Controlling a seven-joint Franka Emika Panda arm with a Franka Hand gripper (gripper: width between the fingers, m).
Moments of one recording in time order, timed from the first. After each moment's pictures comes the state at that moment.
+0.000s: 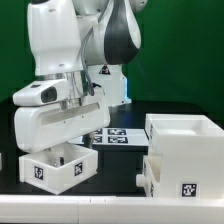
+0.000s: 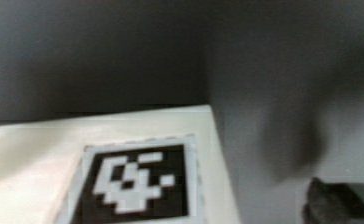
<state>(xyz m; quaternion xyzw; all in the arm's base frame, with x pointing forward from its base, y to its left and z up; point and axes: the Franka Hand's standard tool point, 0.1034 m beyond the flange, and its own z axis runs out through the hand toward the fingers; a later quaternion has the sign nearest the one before) 0.488 -0.083 0.005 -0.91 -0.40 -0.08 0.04</state>
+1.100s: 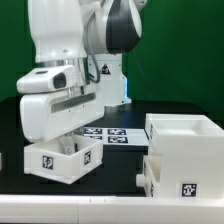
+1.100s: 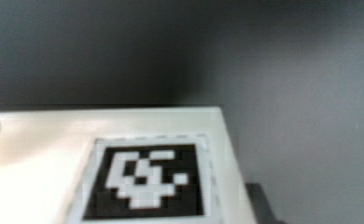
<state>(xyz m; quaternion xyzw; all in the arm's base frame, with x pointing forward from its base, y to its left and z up) 0.511 -0.076 0.036 -0.85 -0.53 -0.07 0.03</state>
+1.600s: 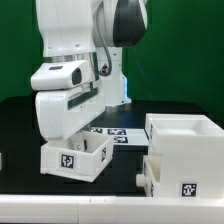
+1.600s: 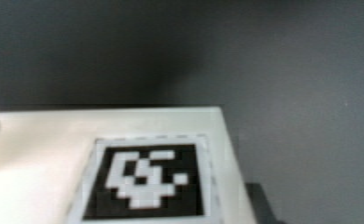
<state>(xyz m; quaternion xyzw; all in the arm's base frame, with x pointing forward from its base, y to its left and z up) 0.515 -0.066 0.040 -0.81 -0.58 -0.06 0.04</state>
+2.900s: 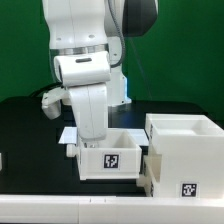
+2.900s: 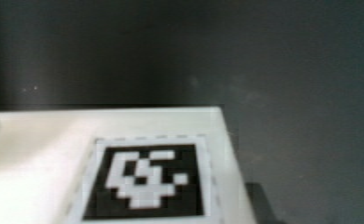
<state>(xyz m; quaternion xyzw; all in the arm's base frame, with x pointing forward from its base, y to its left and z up) 0.558 -0.049 0.057 -0.67 -0.74 -0.05 0.04</state>
